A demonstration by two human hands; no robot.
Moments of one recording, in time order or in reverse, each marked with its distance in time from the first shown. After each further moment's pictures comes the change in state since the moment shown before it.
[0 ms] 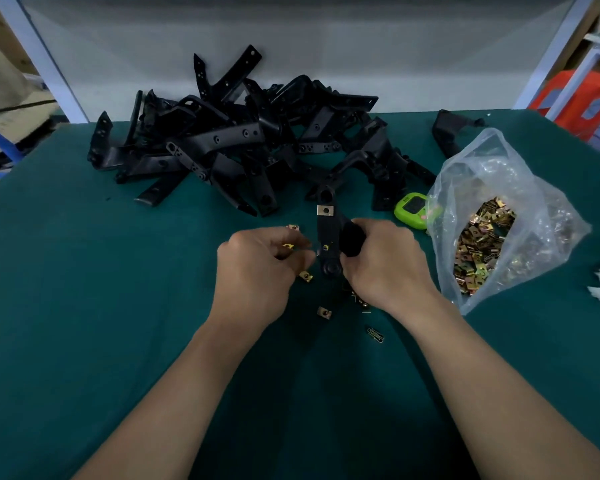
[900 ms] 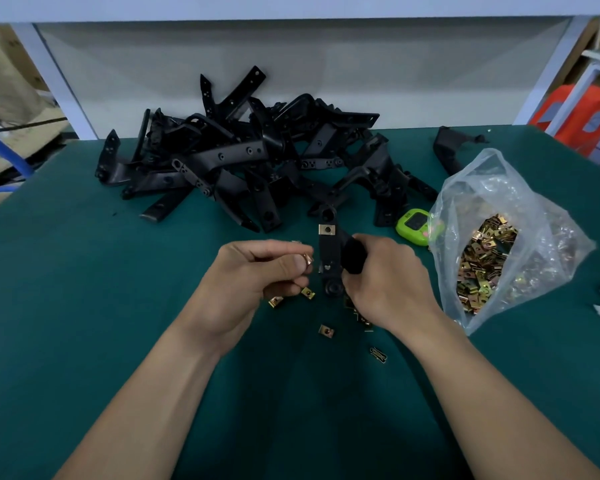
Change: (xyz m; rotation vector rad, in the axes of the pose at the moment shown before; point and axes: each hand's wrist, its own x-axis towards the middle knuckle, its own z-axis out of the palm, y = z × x) left_hand 0.005 0.008 -0.030 -0.633 -0.361 -0.156; right_hand -0.001 0.002 0.002 -0.022 0.021 -0.043
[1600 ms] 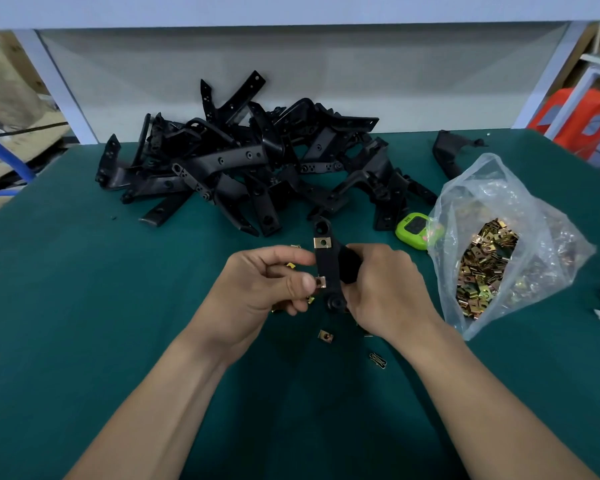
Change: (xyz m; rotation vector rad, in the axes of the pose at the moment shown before) left_hand -0.002 -0.006 0.003 0.043 -0.070 0.022; right_hand -0.003 -0.003 -0.002 0.003 -0.061 -0.030
